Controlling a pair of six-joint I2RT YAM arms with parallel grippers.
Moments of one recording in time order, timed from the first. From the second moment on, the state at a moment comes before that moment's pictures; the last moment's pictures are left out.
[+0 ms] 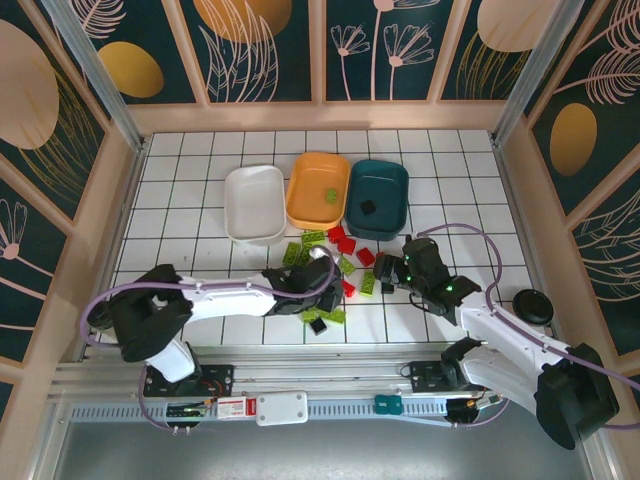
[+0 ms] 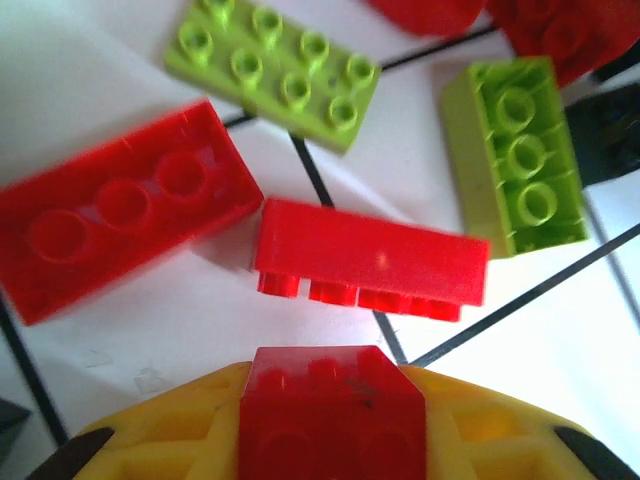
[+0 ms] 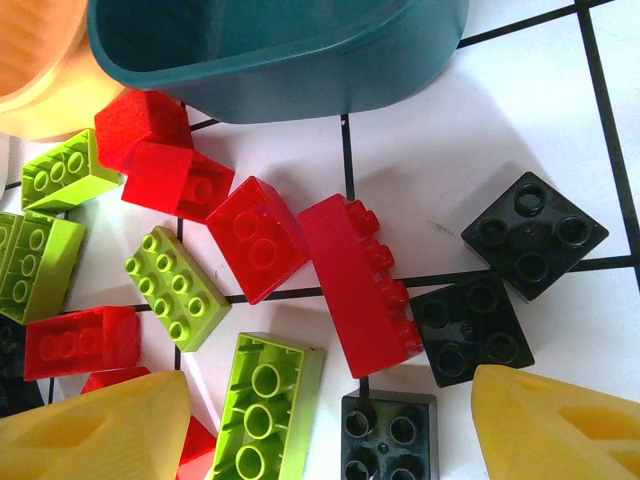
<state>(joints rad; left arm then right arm) -1.06 1.59 0.85 -0.18 -0.14 -0.68 0.56 0.95 0.44 -0.28 0.06 0.68</state>
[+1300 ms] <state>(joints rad) -0.39 1.33 0.85 0.04 -0.06 -0.73 1.03 1.16 0.49 -0.21 -0.04 0.62</state>
